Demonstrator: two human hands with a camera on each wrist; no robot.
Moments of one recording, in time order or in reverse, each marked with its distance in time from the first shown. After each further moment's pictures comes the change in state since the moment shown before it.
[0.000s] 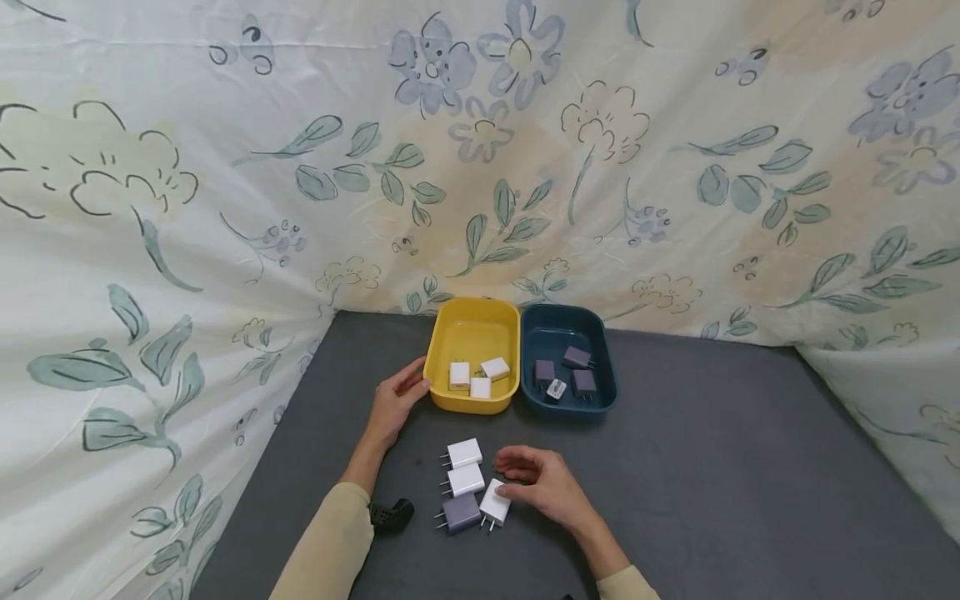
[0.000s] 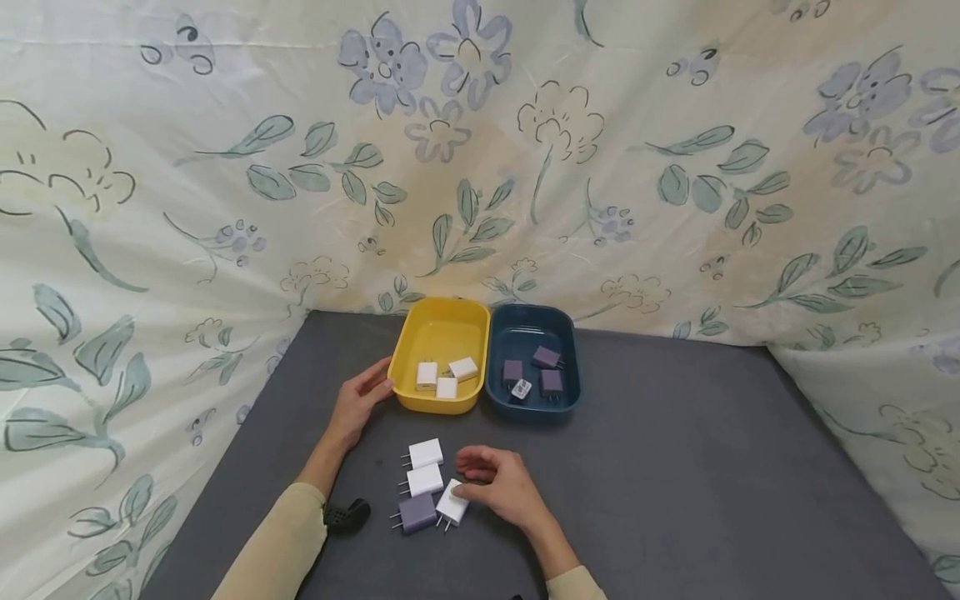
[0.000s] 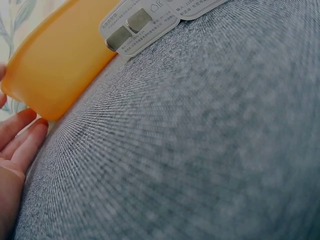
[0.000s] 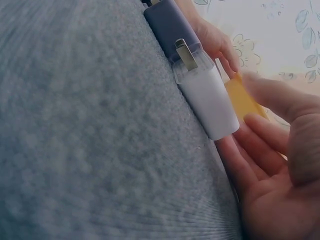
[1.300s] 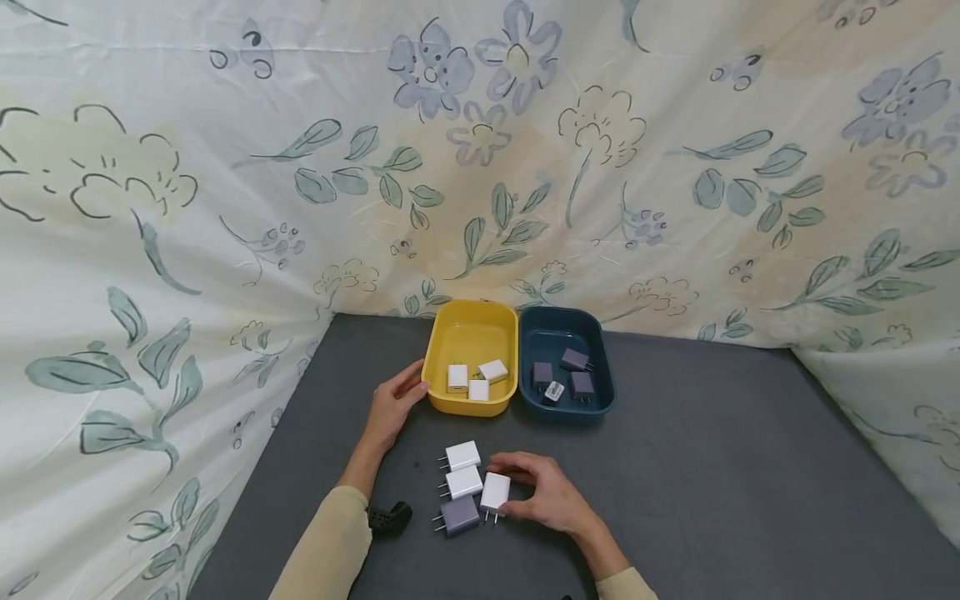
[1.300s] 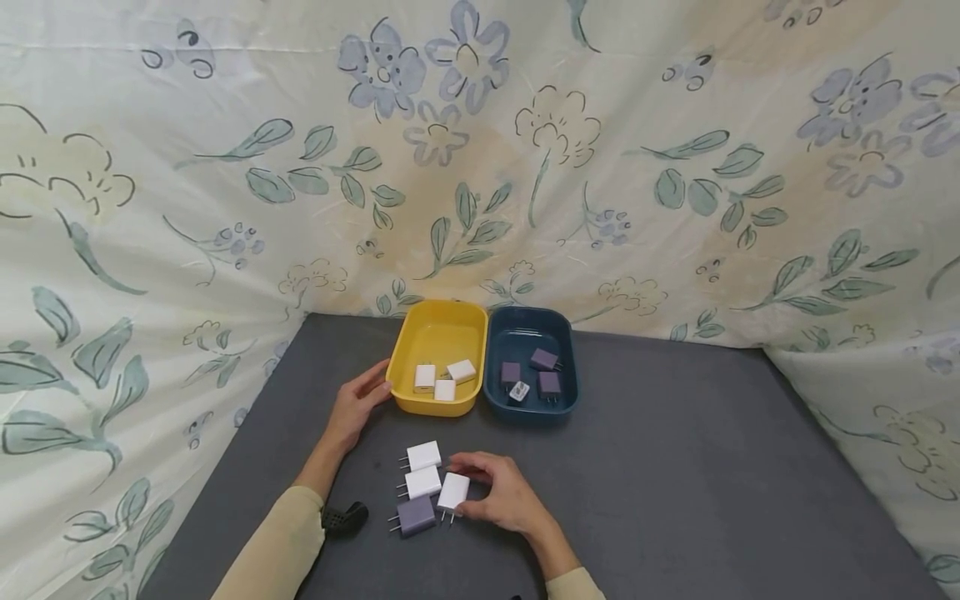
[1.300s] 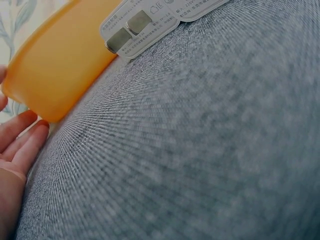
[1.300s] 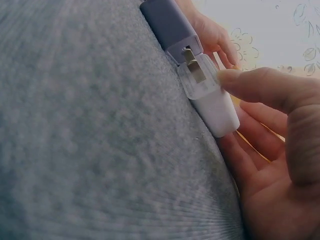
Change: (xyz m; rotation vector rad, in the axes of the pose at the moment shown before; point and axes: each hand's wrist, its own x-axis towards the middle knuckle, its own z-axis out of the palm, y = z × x) left_hand -0.007 0.019 0.000 0.011 -0.015 0.001; right_hand -0.002 0.003 -0.006 -0.103 -0.140 -0.127
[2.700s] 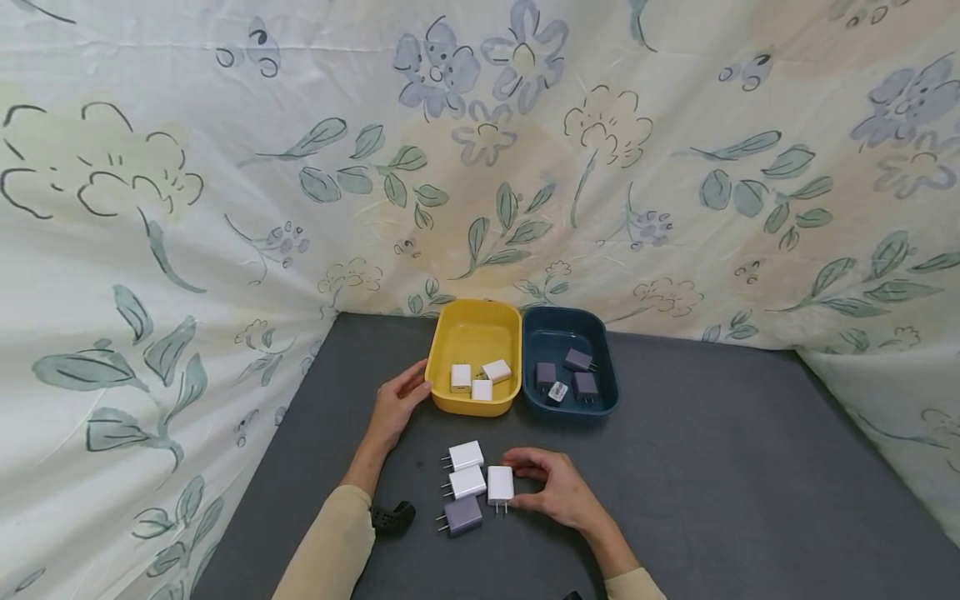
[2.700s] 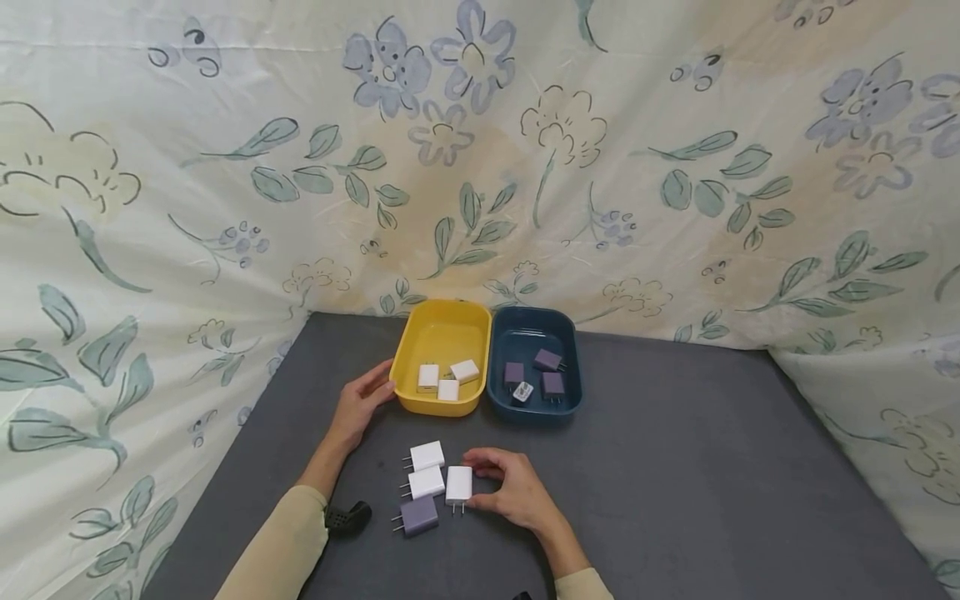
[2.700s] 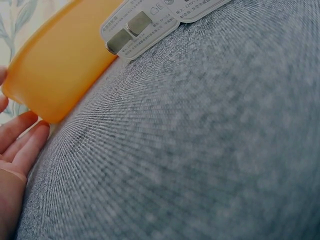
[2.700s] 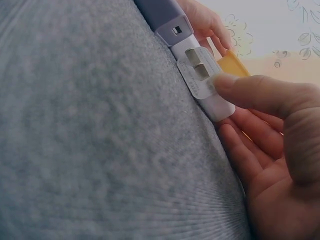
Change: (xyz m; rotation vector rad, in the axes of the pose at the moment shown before) left_hand -0.002 0.002 0.001 -0.012 0.011 -0.017; right_hand 0.000 0.008 -0.009 -0.017 0.080 0.001
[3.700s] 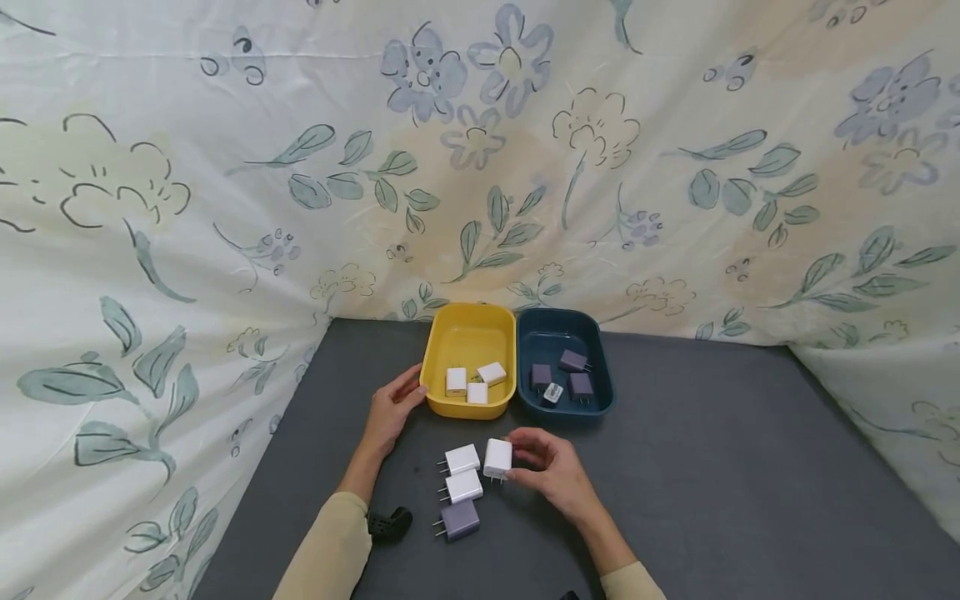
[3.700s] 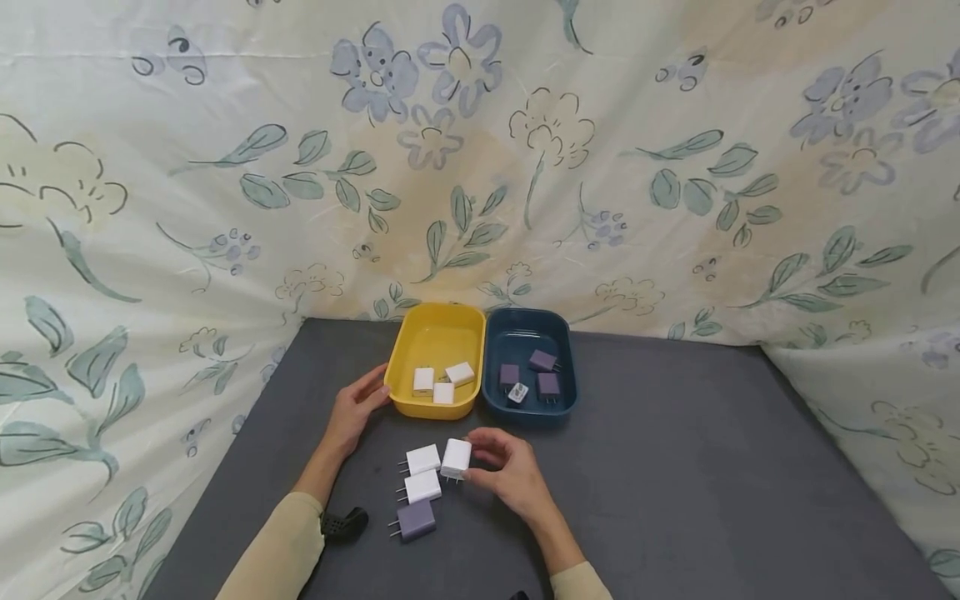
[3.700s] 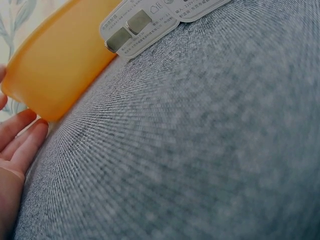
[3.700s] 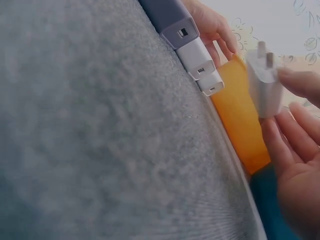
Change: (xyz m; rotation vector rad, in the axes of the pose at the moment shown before) left_hand 0.006 -0.010 0.000 0.003 0.004 -0.001; right_hand 0.009 -0.019 0.000 0.192 0.245 0.108
